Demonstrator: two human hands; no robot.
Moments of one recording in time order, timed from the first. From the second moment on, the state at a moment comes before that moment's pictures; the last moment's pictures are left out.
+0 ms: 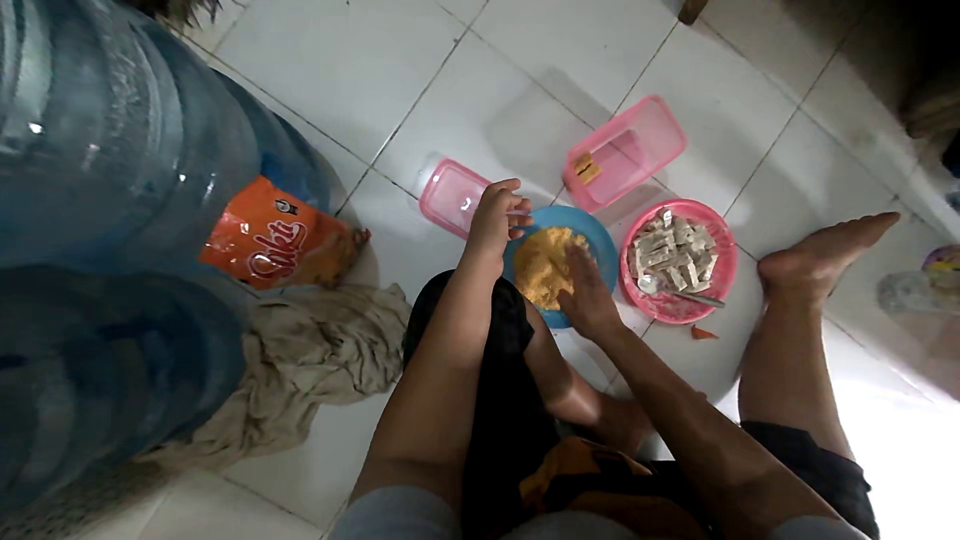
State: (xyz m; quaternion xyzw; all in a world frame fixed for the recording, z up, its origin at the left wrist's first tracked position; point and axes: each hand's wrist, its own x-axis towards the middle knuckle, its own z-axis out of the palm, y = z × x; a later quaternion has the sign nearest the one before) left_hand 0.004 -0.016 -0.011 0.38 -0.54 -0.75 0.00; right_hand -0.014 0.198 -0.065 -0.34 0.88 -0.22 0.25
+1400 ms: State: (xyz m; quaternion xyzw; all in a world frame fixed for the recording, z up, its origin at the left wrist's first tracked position) left_hand 0.003 -0.014 -0.012 0.38 -0.56 -0.74 0.00; right_hand 0.002 0.190 -0.074 -0.41 0.85 -0.15 0.29
